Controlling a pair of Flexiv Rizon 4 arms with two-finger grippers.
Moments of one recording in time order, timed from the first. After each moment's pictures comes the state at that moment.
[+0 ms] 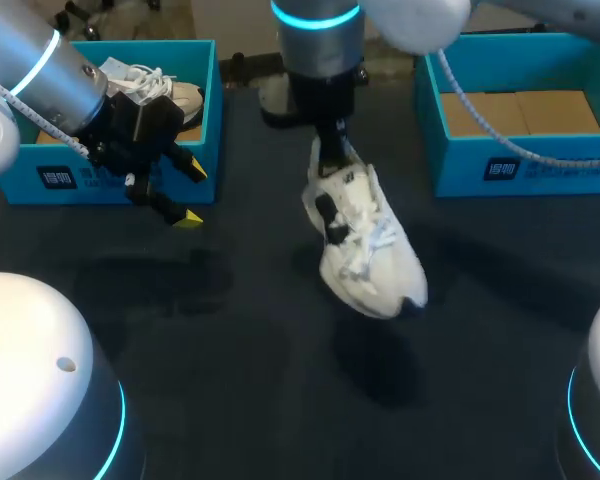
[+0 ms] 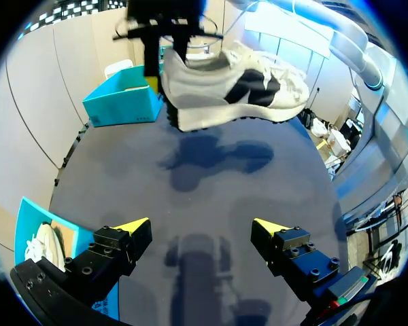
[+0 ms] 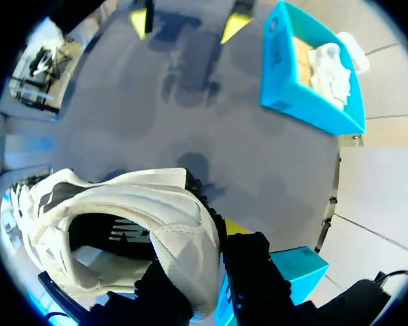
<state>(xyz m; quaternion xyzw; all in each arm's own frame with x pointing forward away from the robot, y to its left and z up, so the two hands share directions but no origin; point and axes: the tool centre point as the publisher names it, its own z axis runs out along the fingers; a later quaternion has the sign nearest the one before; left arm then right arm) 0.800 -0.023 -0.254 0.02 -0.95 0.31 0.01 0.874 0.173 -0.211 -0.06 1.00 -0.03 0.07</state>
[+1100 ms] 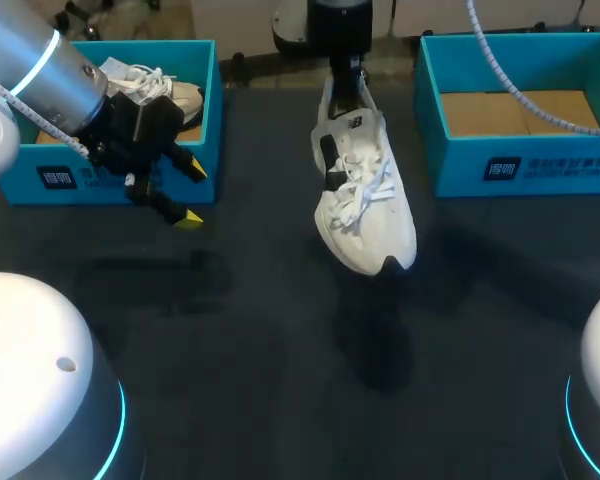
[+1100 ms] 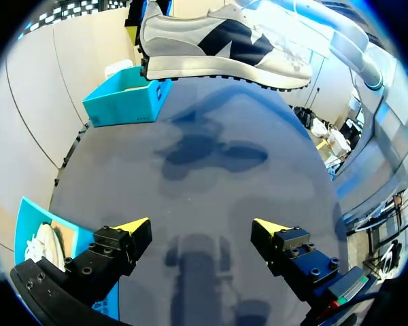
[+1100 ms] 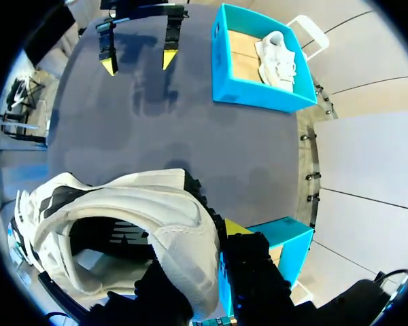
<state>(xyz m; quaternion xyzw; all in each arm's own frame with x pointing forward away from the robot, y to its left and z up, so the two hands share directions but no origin) 0.800 -0.023 -0.254 0.02 -0.95 0.31 0.01 0.899 0.148 -0.140 0.02 0.99 -0.03 0.12</state>
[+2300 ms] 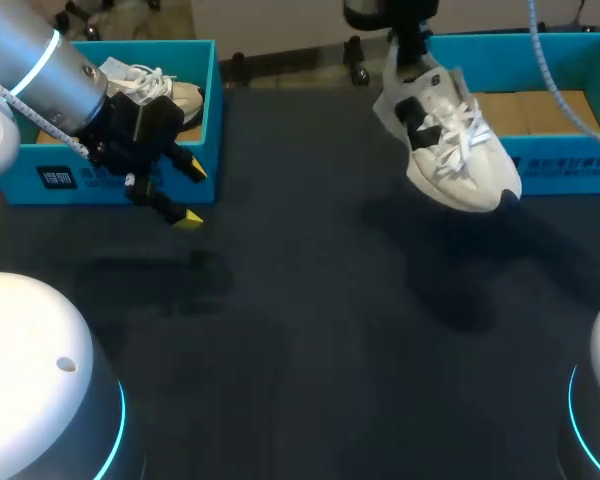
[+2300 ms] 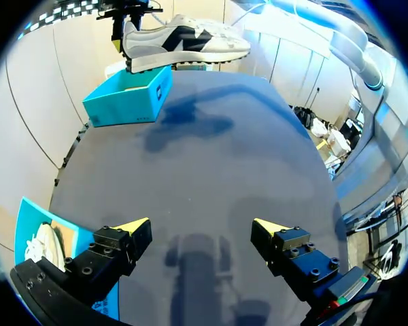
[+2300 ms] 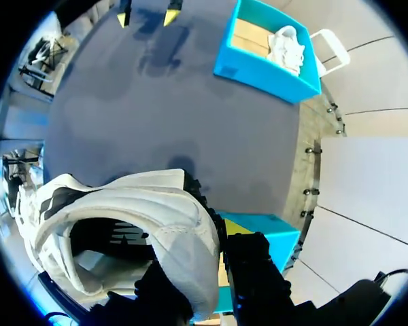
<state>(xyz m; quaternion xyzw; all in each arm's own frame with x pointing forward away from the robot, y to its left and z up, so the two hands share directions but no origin) 0.800 -0.023 -0.254 0.02 -0.95 0.31 0.01 0.984 0.053 -0.151 -0.08 0.99 -0.04 0.11</state>
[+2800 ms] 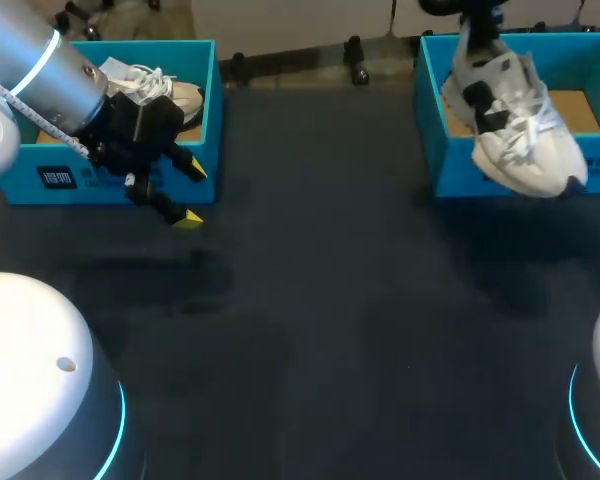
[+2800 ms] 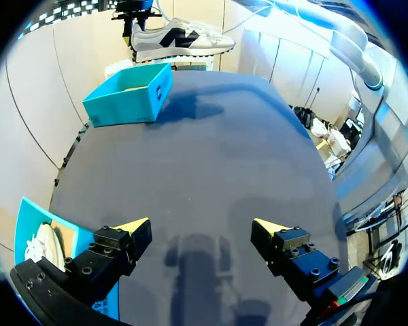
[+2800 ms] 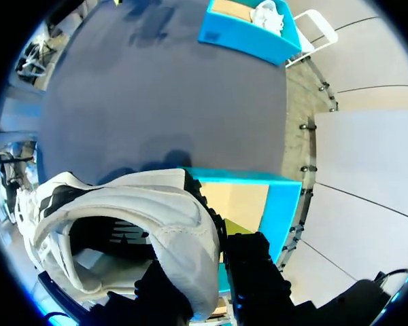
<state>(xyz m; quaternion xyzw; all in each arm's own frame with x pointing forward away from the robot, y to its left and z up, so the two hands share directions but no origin) 0.800 -0.023 -0.254 0.02 -0.95 0.31 0.01 1.010 -0.053 -0.144 -0.05 0.99 -0.06 0.13</state>
